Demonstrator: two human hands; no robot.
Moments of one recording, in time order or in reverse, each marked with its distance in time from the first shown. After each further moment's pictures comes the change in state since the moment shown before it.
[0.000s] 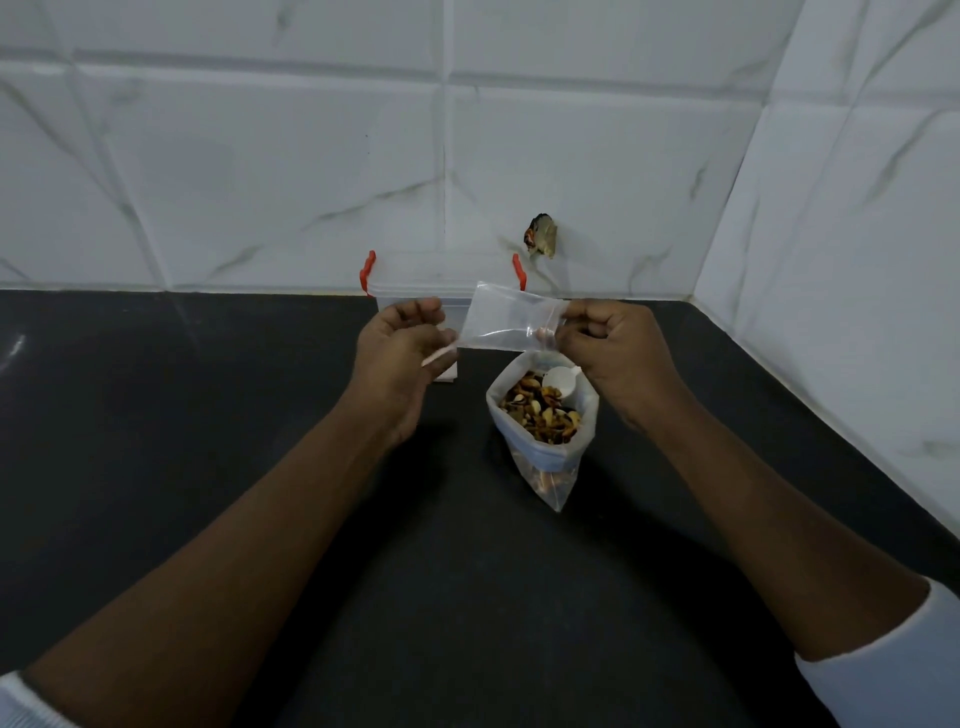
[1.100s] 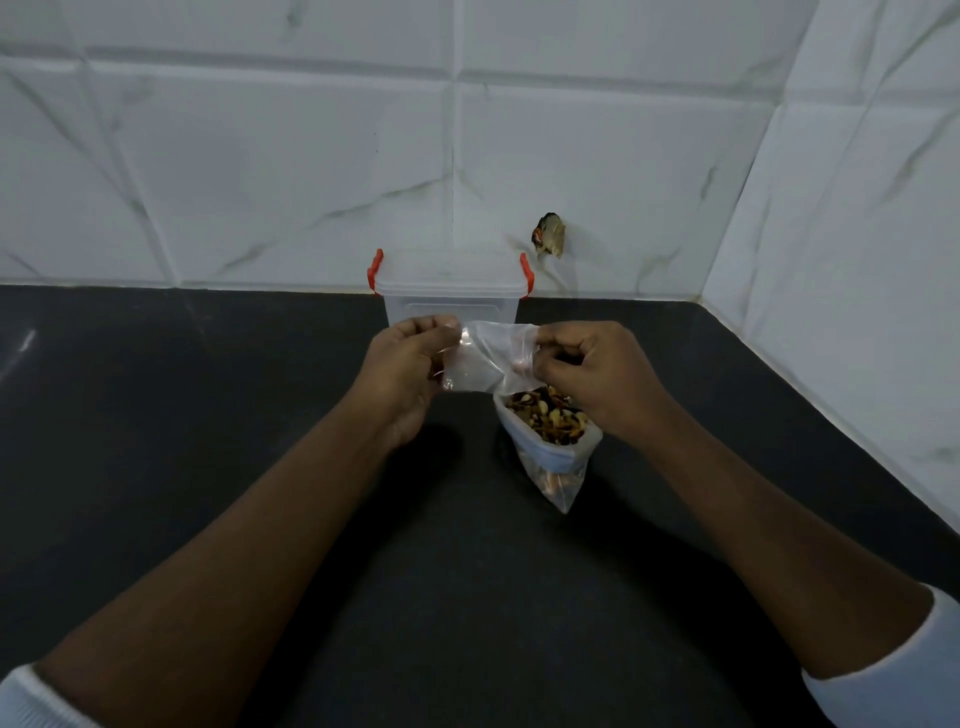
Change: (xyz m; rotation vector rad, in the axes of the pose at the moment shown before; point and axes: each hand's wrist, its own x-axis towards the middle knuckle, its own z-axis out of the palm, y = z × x) left_hand 0.004 -0.002 -0.005 0.048 0.003 -0.194; right_hand -0.010 -0.007 0.016 -0.179 -0.132 -0.142
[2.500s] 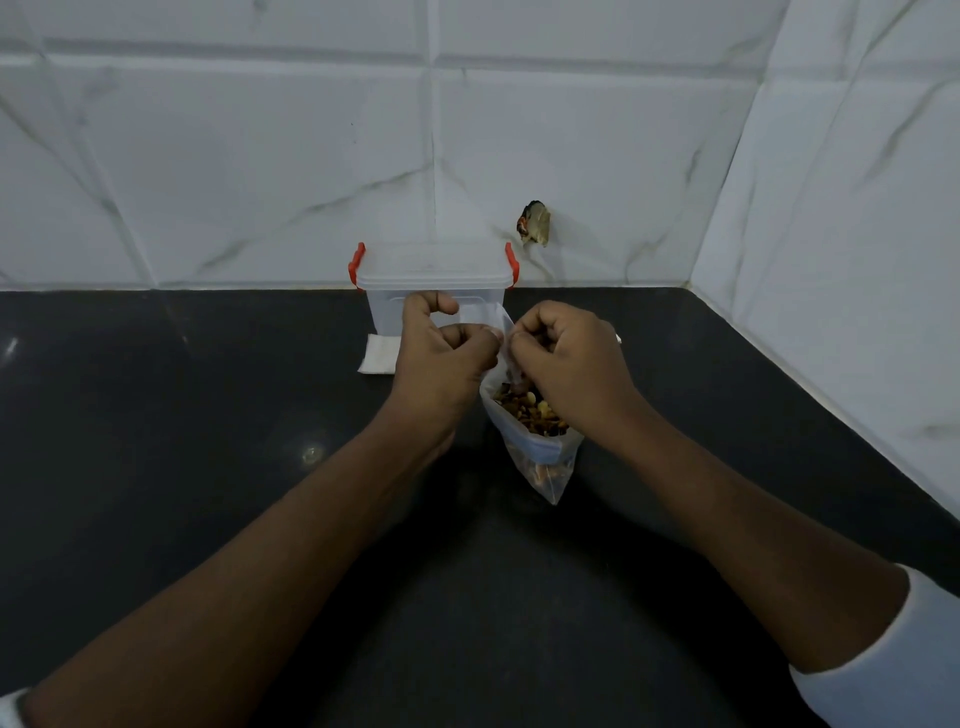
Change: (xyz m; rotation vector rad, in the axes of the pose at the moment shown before) left_hand -0.032 -0.012 0.037 0.158 -0.124 0.314; right_hand -0.004 -0.016 0.016 -0.052 0.147 0.061
